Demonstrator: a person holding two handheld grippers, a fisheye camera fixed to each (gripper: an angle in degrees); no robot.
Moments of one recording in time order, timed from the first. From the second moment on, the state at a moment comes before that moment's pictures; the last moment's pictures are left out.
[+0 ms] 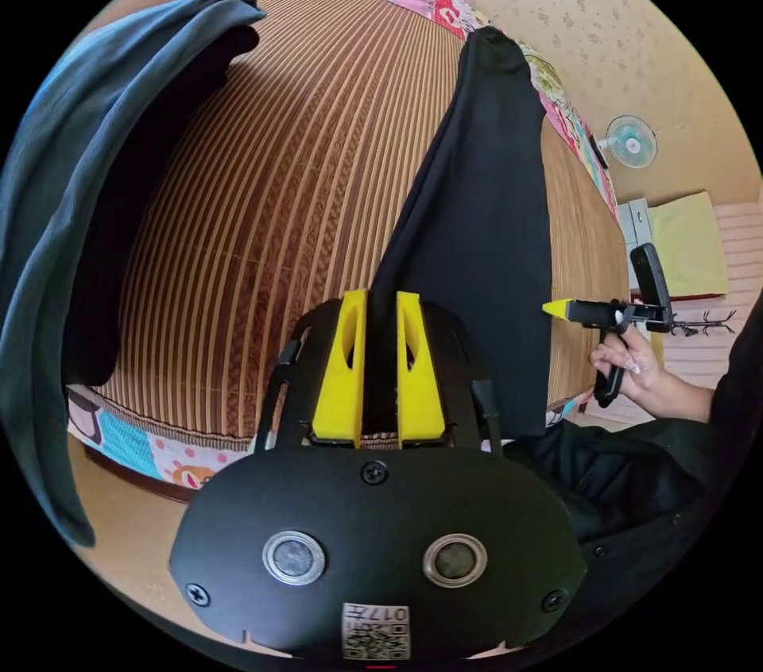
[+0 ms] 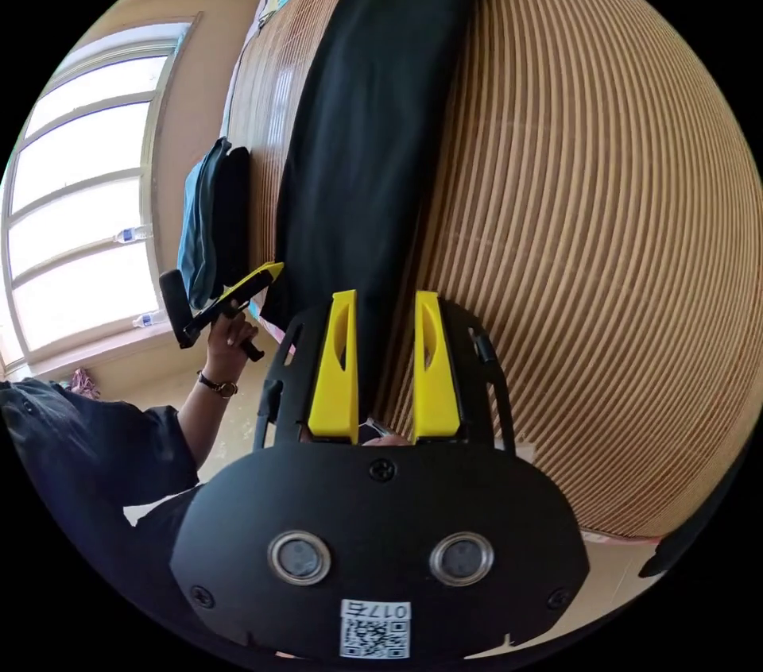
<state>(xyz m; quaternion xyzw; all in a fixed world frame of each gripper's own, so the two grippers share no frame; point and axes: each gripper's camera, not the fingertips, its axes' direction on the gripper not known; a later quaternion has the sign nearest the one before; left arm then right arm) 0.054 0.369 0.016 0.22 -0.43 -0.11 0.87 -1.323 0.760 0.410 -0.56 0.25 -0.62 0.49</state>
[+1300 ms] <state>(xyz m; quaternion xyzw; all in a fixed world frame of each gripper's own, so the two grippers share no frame) 0.073 0.170 0.091 0.19 -0.14 -0.07 0.97 -1.527 0.369 0.473 -0.65 0.08 -0.45 0.61</state>
